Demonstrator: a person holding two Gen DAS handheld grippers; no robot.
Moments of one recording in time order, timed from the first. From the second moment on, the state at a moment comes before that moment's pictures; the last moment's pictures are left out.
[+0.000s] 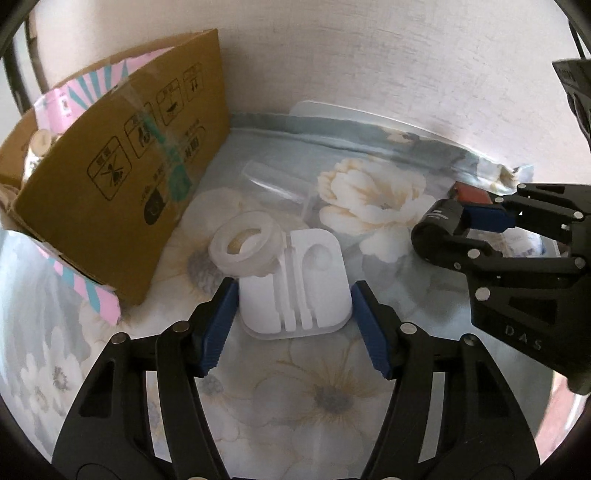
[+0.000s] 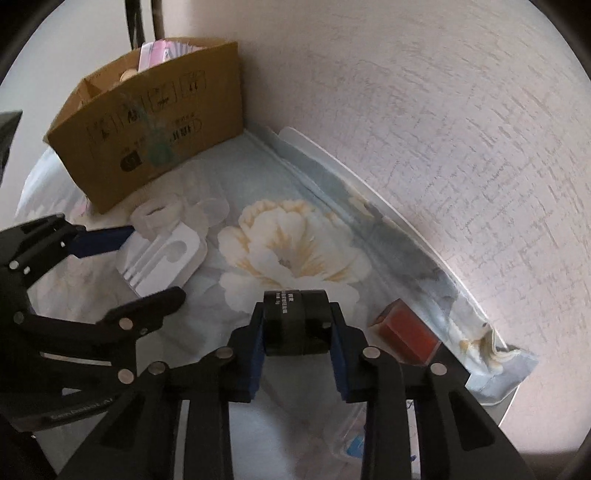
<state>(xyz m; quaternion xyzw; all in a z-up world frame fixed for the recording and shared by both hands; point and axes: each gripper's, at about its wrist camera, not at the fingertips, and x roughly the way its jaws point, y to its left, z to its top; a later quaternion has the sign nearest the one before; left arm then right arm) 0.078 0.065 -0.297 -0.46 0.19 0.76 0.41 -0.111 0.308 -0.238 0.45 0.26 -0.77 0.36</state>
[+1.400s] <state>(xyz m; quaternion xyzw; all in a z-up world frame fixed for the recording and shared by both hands) -0.102 0.003 -0.115 -0.41 0.16 0.70 0.55 -0.088 0.177 -0.067 0.45 0.14 -0.82 0.33</state>
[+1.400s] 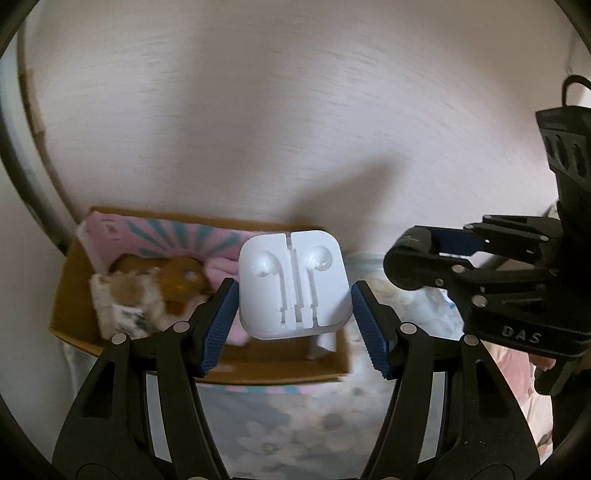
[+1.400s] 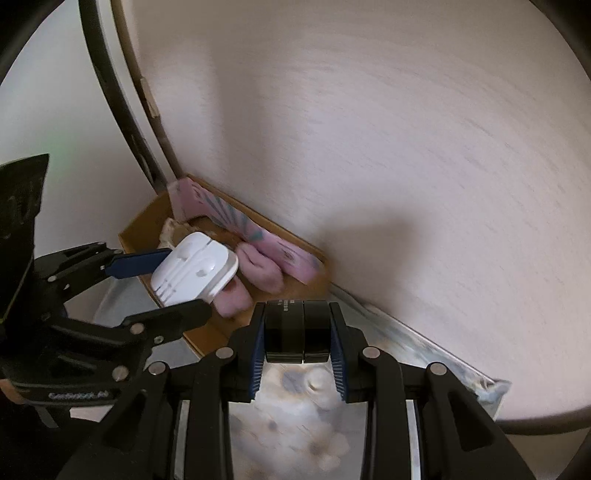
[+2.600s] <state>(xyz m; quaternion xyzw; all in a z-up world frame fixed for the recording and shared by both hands) -0.242 -0.001 -0.181 -0.46 0.24 0.68 0.53 -0.113 0.056 -0.128 0.54 0.11 -0.78 0.29</state>
